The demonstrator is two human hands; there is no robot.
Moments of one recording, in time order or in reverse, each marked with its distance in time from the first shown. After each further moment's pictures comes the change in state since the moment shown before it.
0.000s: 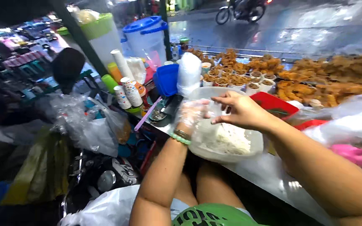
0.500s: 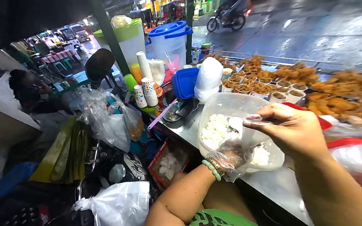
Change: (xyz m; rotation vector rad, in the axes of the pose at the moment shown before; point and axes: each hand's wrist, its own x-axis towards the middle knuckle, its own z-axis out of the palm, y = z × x) left_hand -0.039 -0.068 0.063 0.491 -0.181 0.338; right_hand -0.040 -0.018 0.010 0.483 0.451 -0.077
